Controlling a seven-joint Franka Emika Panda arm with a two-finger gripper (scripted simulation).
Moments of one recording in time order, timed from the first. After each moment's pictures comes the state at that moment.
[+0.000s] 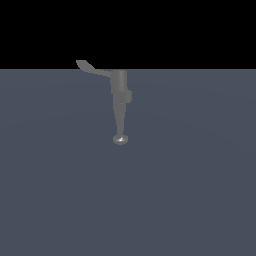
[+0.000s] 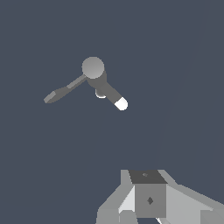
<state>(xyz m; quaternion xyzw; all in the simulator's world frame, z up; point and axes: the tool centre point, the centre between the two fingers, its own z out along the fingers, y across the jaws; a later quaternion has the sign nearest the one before) -0.108 0.050 0.474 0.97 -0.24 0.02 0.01</state>
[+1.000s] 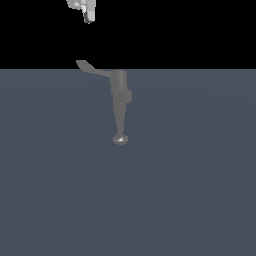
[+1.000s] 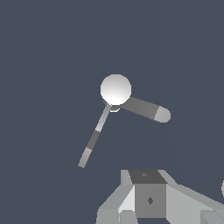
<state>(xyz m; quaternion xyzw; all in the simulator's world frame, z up) -0.001 0.094 0.401 0.89 -0.45 0.01 0.01</state>
